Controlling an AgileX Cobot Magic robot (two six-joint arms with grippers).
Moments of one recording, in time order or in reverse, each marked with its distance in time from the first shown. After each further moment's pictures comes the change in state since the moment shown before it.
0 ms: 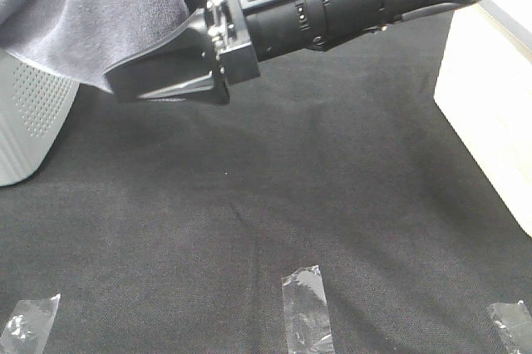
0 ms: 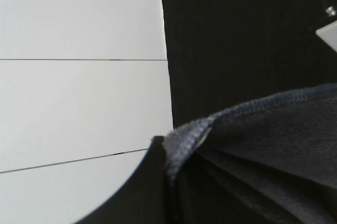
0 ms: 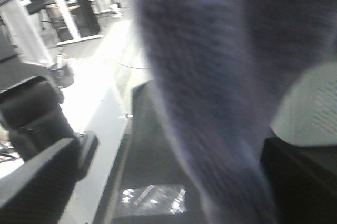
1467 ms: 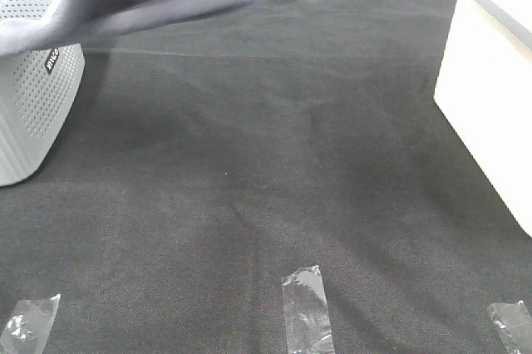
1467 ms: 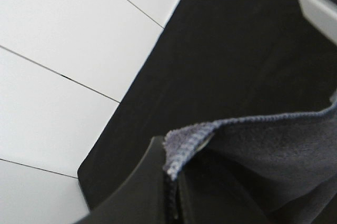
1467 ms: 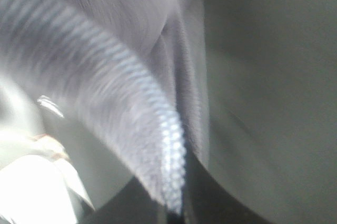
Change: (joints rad) left arm 0.017 0.000 0.000 0.142 0.012 -0.737; right arm -0.011 -0.147 -0.529 -1.107 0.147 1.320
